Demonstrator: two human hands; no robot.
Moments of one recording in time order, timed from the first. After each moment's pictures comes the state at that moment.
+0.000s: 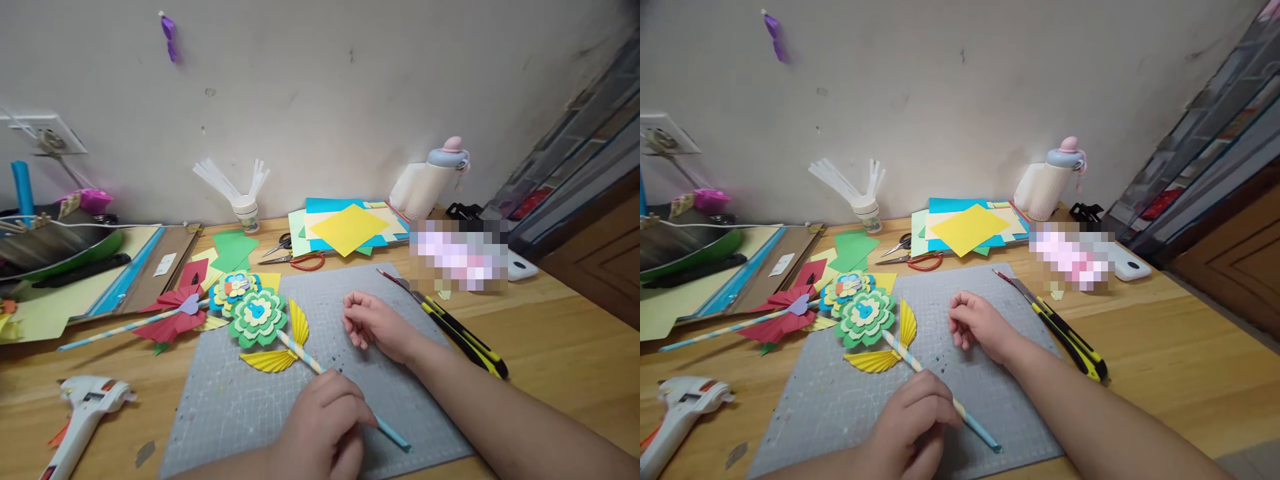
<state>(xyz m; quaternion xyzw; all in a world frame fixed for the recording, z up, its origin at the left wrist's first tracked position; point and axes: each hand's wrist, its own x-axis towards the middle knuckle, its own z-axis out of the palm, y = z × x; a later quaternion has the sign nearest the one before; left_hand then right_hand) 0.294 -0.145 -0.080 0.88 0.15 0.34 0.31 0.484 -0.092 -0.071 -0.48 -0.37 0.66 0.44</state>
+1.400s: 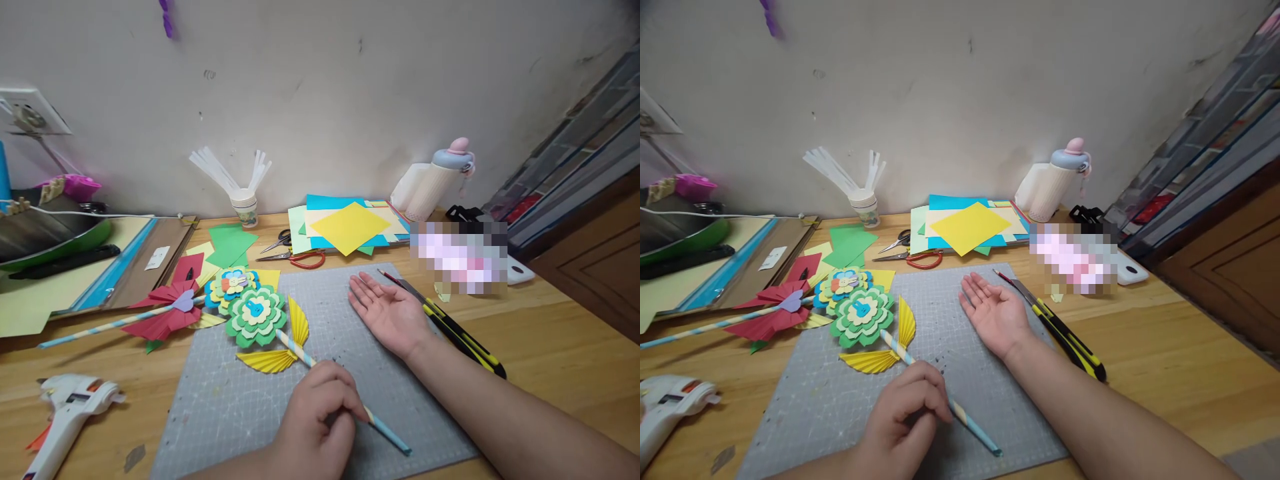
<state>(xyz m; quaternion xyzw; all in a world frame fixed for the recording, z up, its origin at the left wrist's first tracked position) 0.296 -0.143 -0.077 0.77 0.24 0.40 0.44 0.498 -0.079 -0.074 -0.37 0.00 0.64 0.68</state>
